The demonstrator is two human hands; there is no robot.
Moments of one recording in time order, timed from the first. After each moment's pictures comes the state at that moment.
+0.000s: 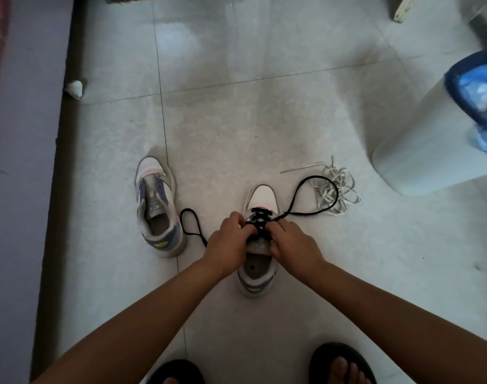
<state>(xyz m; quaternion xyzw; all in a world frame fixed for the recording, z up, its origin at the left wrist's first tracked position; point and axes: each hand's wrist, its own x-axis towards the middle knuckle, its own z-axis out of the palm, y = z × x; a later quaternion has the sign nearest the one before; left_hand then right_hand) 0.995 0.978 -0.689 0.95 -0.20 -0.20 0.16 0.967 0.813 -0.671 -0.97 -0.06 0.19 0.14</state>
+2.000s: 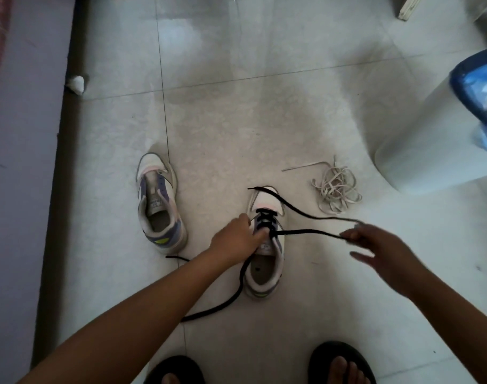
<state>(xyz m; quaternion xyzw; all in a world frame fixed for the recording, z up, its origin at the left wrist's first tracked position) 1.003 0.960 -0.671 0.89 -0.01 -0.37 0.25 0.934 0.694 -0.631 -0.65 0.35 0.18 0.66</state>
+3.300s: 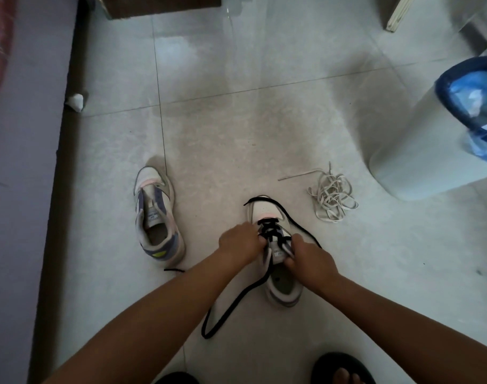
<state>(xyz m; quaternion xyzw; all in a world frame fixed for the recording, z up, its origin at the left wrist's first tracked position) 1.023 0.936 -0.674 0.90 -0.02 -0.40 0.16 0.955 0.784 -0.691 -0.95 0.06 0.24 0.17</state>
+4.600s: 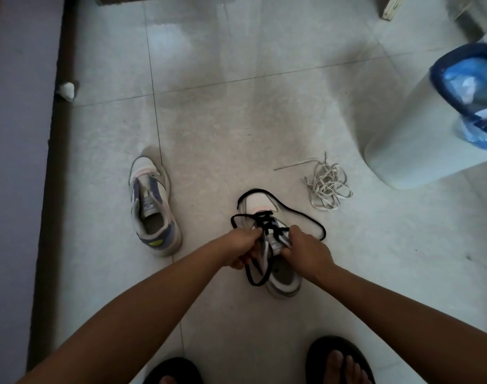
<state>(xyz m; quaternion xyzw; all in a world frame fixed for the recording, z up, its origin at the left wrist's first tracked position) 1.005 0.941 -0.682 0.69 0.19 -0.56 0.42 0.949 0.783 -0.692 -0.94 0.09 0.25 0.20</state>
